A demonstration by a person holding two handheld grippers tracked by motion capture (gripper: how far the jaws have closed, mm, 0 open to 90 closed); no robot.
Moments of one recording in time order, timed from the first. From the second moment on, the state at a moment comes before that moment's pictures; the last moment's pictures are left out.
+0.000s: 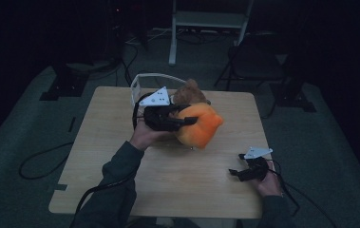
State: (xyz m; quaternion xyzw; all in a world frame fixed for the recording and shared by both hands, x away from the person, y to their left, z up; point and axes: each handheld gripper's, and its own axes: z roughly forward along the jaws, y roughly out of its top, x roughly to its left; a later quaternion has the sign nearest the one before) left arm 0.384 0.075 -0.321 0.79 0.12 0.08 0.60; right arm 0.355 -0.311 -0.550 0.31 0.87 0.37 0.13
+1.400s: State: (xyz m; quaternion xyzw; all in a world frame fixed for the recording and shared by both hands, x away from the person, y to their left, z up) left arm 0.390 0.093 -0.297 0.77 0.13 0.12 0.61; right arm 0.355 -0.312 -0.550 0.31 0.86 0.37 0.13
